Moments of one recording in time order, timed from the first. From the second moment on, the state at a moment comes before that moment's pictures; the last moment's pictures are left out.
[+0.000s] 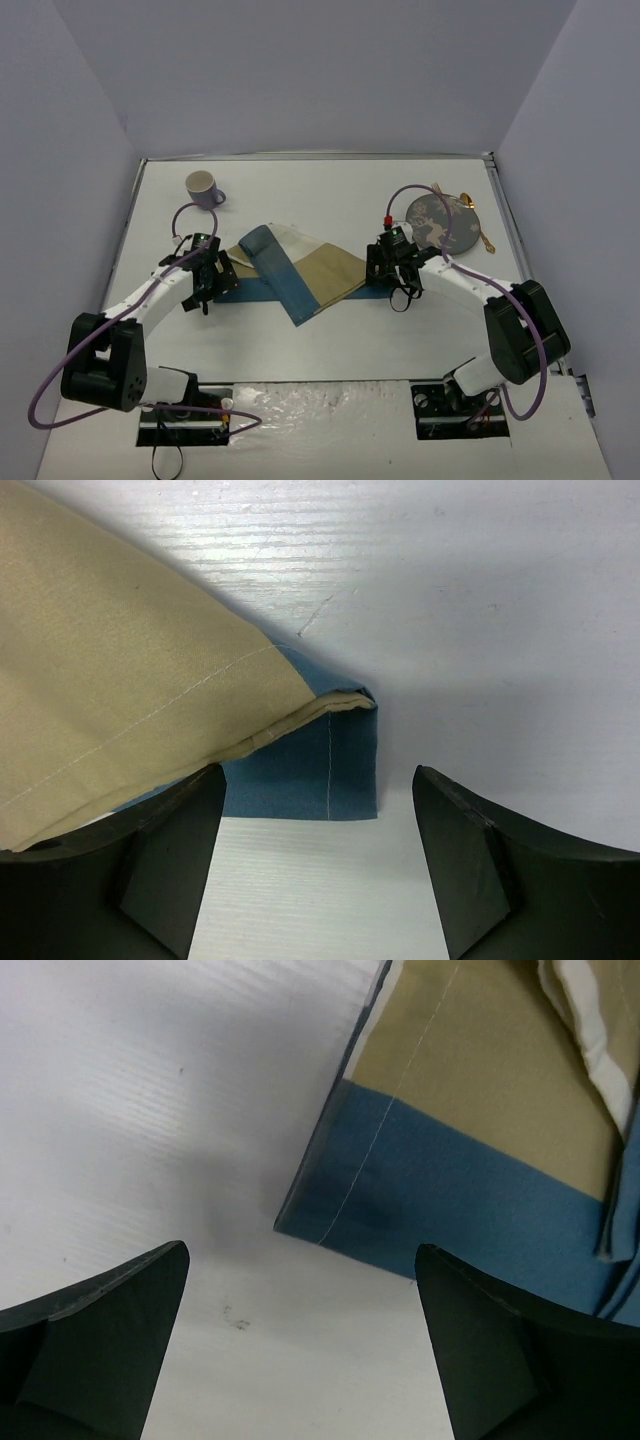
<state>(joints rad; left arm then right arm) -0.21 1.31 0.75 -0.62 -0.20 -0.64 0.48 1.48 0.78 -0.35 0.16 0.48</state>
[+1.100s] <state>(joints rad) -0.21 1.42 0.69 -0.37 -0.22 -0.70 0.48 1.48 0.69 -0.24 0.15 0.53</state>
